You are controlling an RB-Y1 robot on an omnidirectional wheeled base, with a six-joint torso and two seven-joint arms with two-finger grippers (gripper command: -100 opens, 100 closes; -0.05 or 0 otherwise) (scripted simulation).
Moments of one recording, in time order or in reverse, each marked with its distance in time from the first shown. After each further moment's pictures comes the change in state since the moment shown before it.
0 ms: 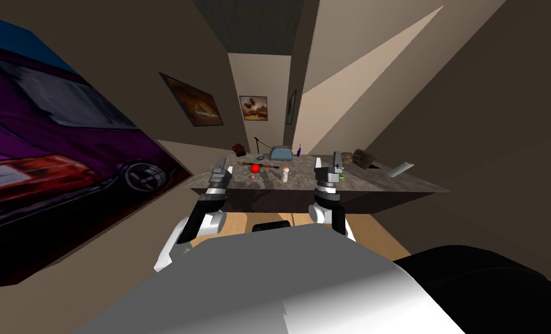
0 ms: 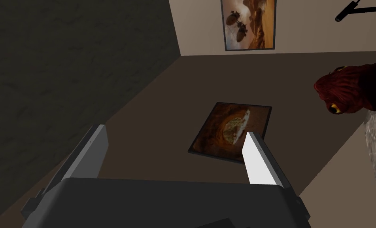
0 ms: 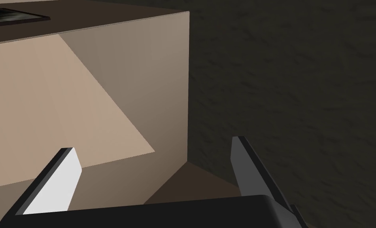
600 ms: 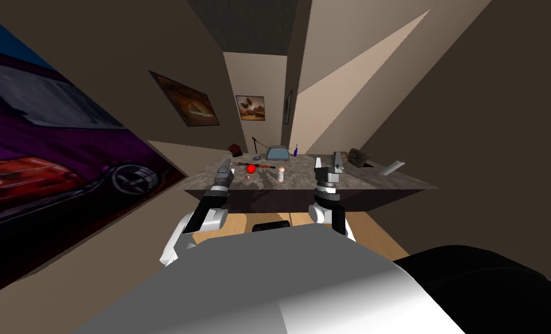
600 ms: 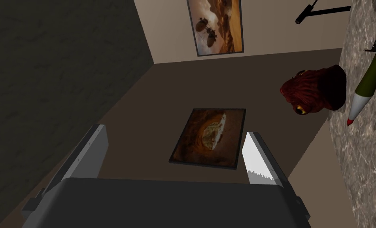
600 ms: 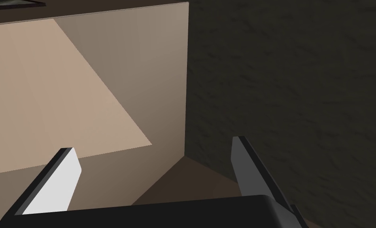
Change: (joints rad) left arm -0.046 0.006 0.002 0.026 -0.005 0.155 -0.024; right arm 0.000 0.000 0.000 0.000 0.000 0.000 0.000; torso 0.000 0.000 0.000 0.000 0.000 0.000
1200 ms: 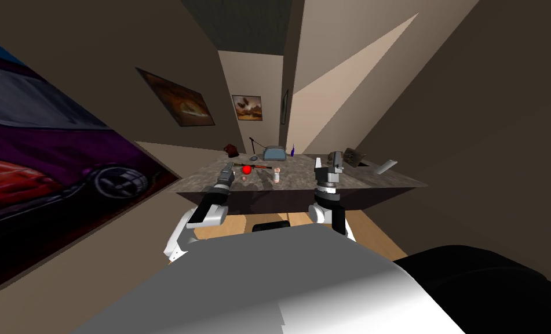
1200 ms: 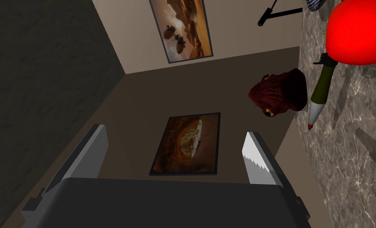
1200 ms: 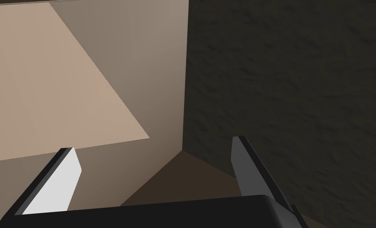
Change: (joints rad) left arm -0.050 0.024 0.019 0.046 0.008 0.151 -0.017; right arm 0.000 0.000 0.000 0.000 0.000 0.000 0.000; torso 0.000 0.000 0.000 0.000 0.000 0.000
